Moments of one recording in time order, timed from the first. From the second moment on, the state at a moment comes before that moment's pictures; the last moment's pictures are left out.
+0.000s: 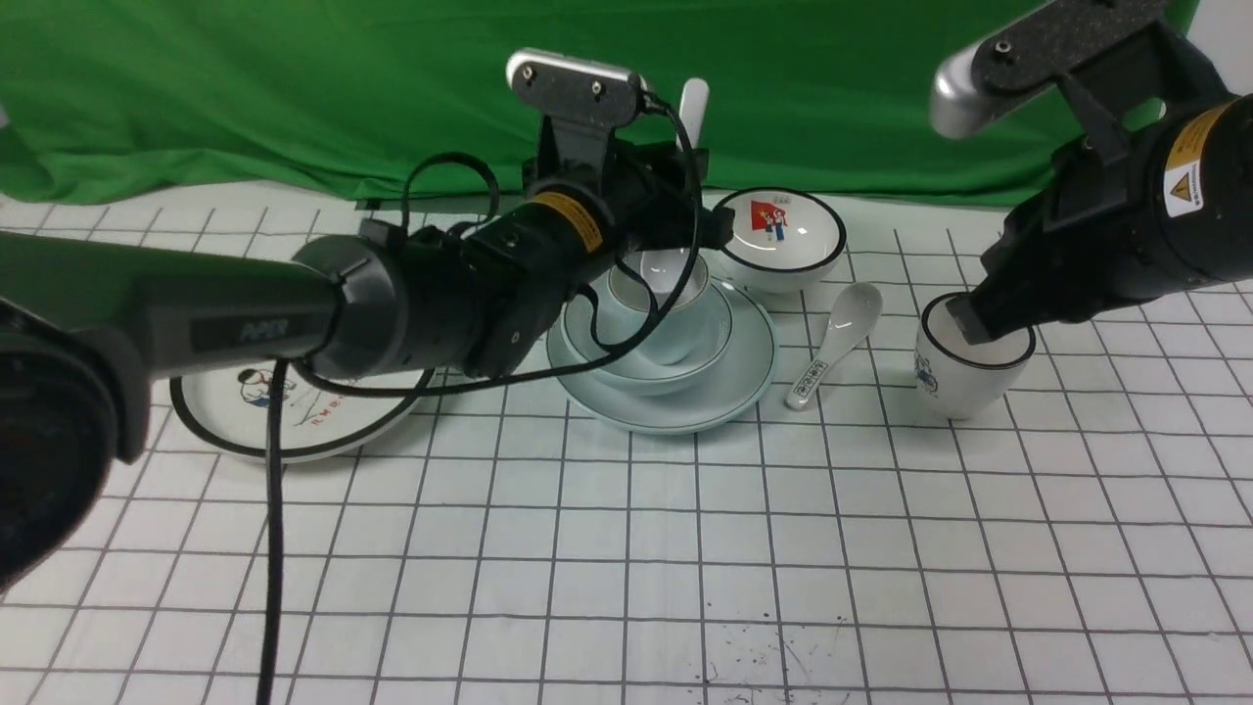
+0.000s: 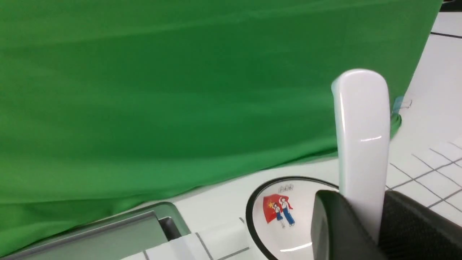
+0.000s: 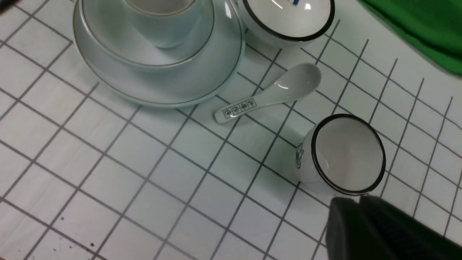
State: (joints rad) right arm 0.53 1.36 -1.23 -0.21 0.74 0.03; left arm -0.44 2.09 -1.36 0.09 -0.57 -0.16
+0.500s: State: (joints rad) right arm 0.53 1.29 -1.23 -0.21 0.82 0.00; left arm -0.44 2.08 -1.36 0.23 -0.41 -0.17
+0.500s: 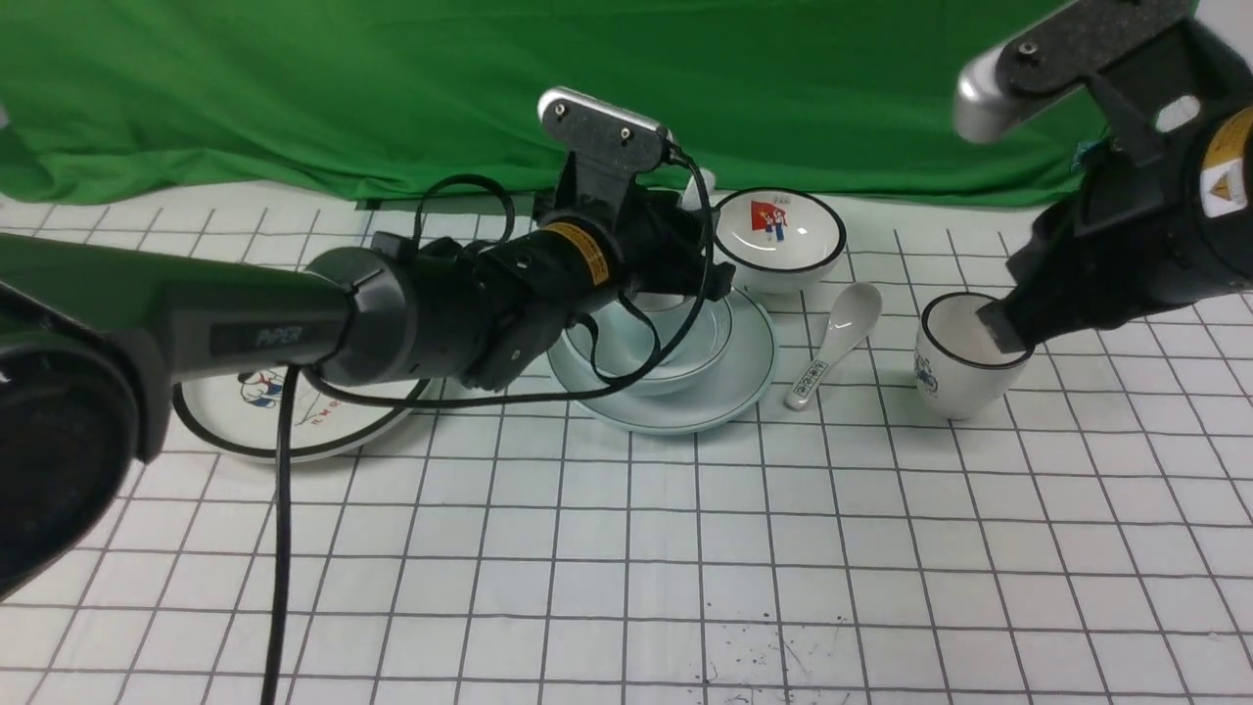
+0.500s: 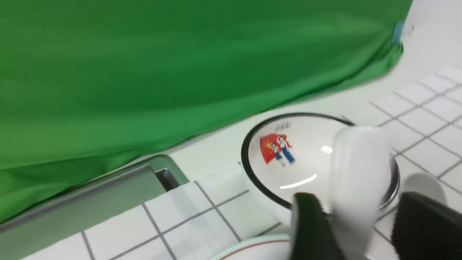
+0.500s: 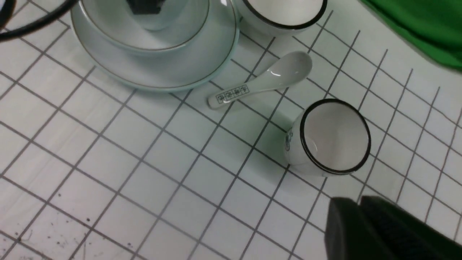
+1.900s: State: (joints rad) right arm 0.53 0.34 0.01 -0.11 -0.01 0.06; left arm -0.44 0.47 -0.47 0.14 0.07 -0.07
